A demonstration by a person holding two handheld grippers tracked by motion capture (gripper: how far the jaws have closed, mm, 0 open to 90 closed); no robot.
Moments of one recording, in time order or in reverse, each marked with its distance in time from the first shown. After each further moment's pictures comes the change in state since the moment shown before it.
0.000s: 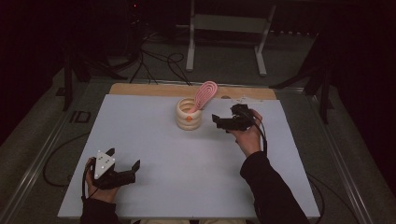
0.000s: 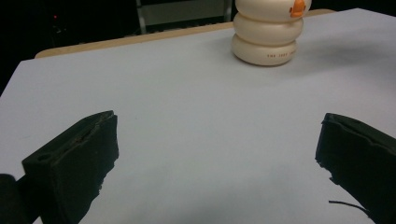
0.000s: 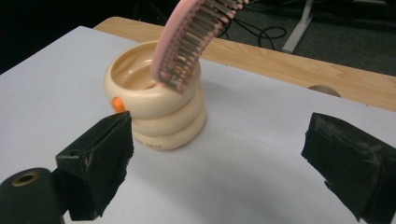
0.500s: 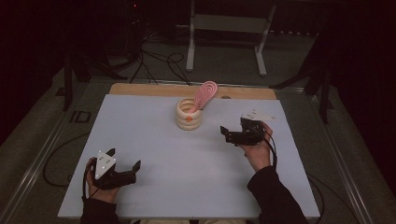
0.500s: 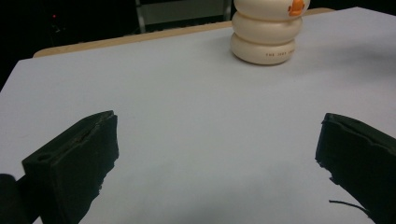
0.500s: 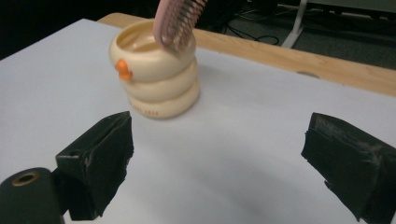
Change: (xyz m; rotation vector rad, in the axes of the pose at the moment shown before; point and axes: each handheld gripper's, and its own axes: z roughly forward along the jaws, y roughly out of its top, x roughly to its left) left arm -0.001 0.000 0.000 0.005 0.000 0.003; right arm -0.003 -0.042 -0.037 -0.045 -0.019 -0.027
